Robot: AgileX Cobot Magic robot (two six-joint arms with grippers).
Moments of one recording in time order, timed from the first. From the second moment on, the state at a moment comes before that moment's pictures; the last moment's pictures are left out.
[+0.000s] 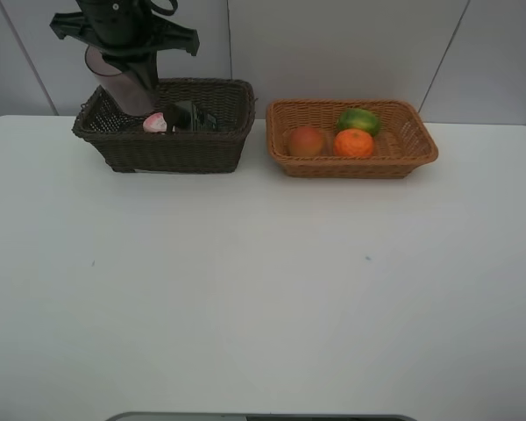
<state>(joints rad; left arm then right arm) -0.39 1.89 -1.64 0.17 0.90 -0.28 0.04 -0.01 -0.53 -0.09 1.06 0.13</state>
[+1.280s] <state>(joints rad) -0.24 2.11 -1.64 0.21 0.64 -0.34 0.04 -0.01 -0.53 -0.09 1.06 0.13</state>
